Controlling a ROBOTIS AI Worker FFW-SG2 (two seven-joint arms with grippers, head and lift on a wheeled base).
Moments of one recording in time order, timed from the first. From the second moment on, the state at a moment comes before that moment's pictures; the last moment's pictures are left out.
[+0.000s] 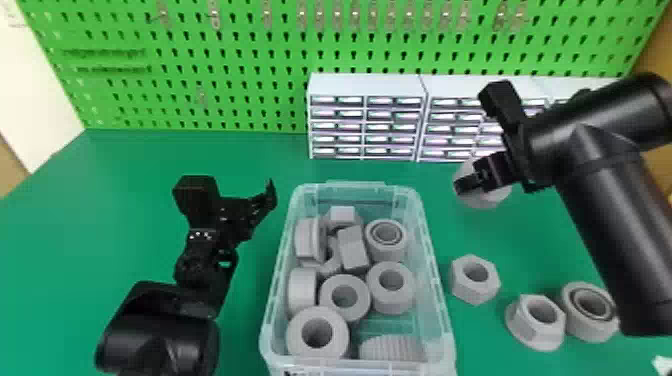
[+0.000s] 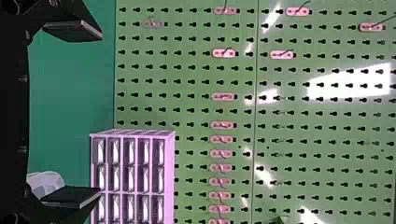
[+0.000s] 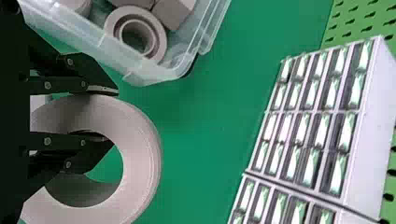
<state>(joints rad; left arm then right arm) -0.12 0.13 -0.16 -1.45 0.15 -0.09 0.08 -0.73 -0.18 0.23 -1.35 0.33 1.33 0.76</state>
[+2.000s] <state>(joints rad) -0.12 0.13 -0.19 -1.44 0.16 -0.09 0.08 -0.62 -0.20 -0.01 -1.08 0.42 1.20 0.78</state>
